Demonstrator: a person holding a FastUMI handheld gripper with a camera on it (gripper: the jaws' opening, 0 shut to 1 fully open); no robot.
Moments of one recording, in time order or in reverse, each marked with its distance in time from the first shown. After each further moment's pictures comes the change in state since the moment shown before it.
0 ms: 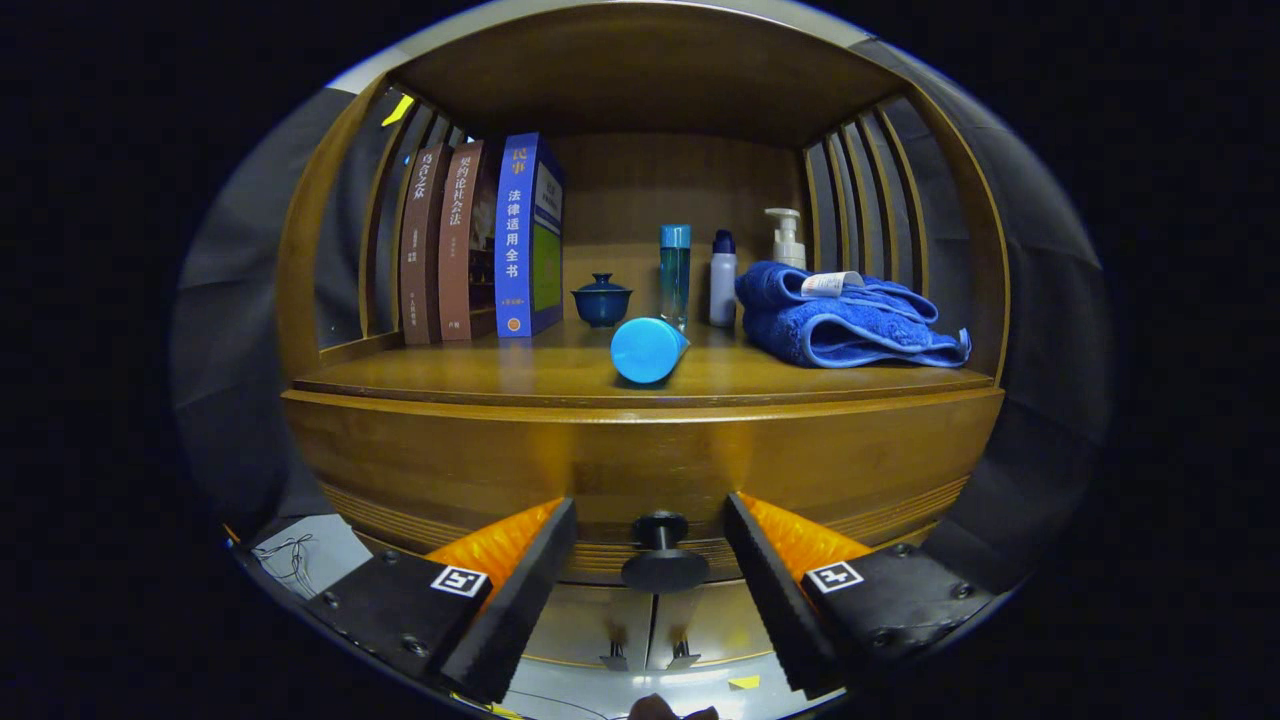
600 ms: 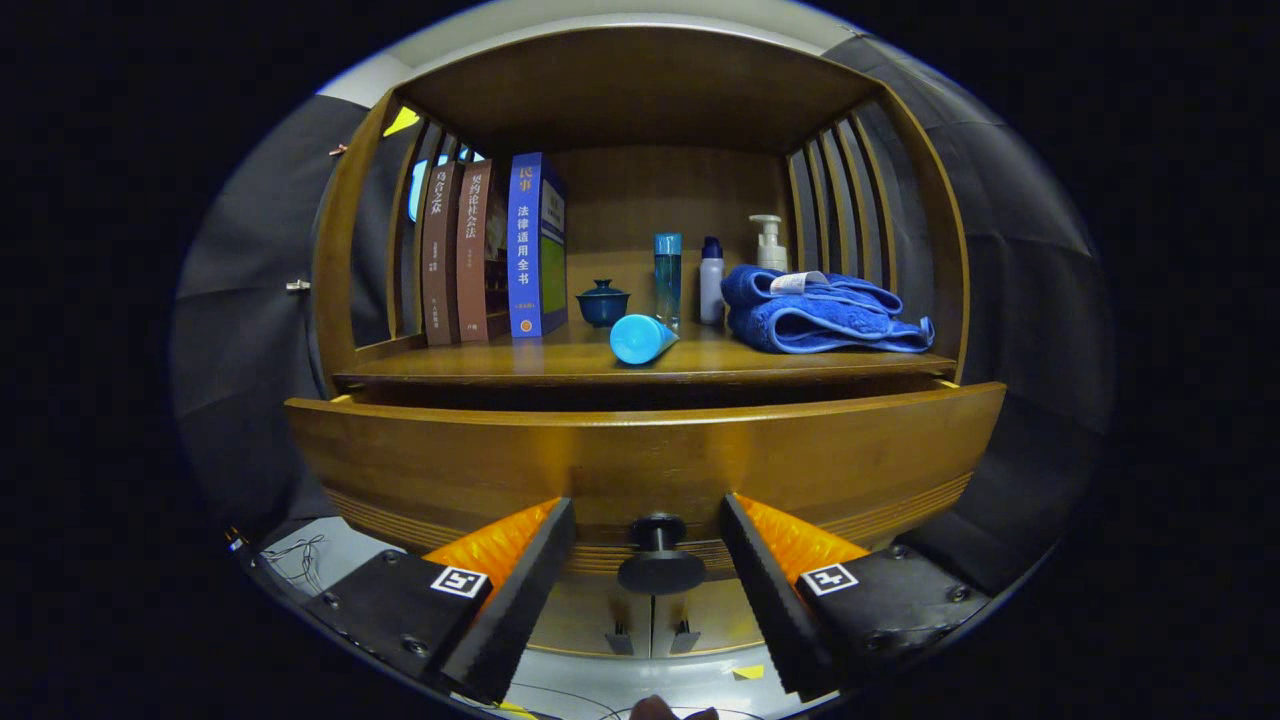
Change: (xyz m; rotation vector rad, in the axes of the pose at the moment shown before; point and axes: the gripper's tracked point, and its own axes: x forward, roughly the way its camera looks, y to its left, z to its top) arm -0.035 -0.003 -0.005 0.027 0.001 0.005
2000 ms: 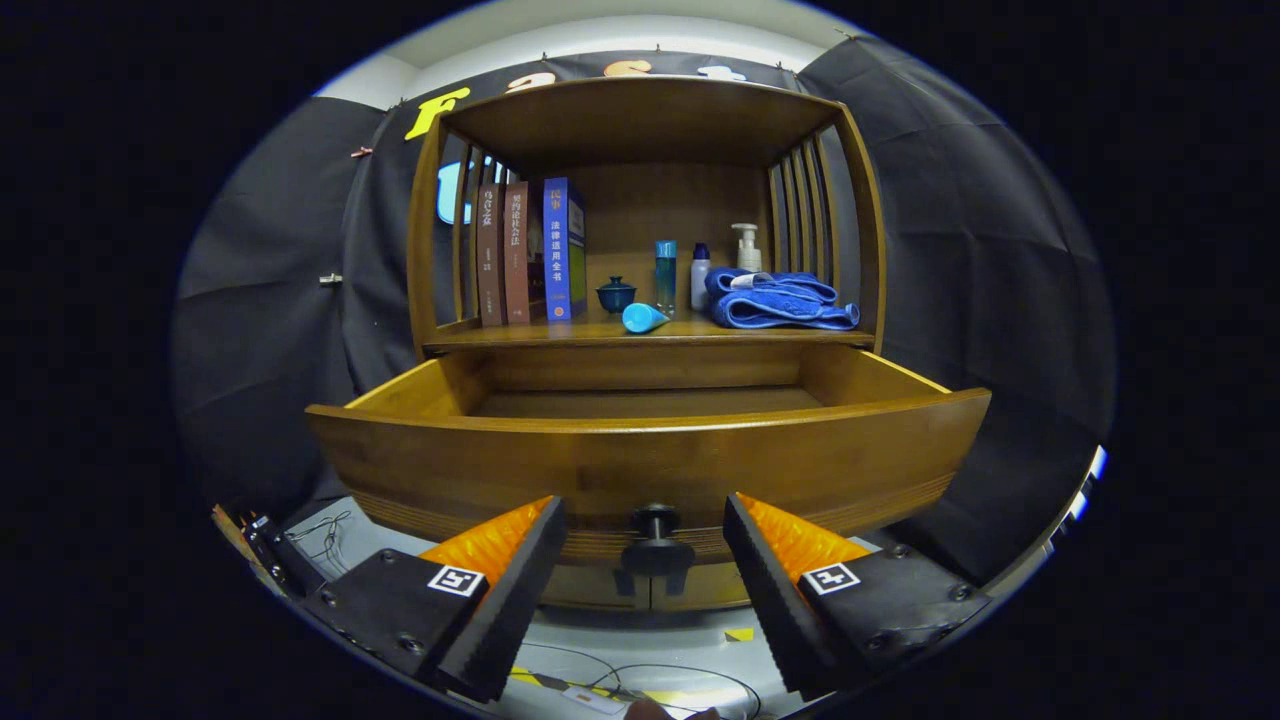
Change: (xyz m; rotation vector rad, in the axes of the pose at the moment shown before) arm -0.123 -0.013 -0.029 -0.002 0.024 0.014
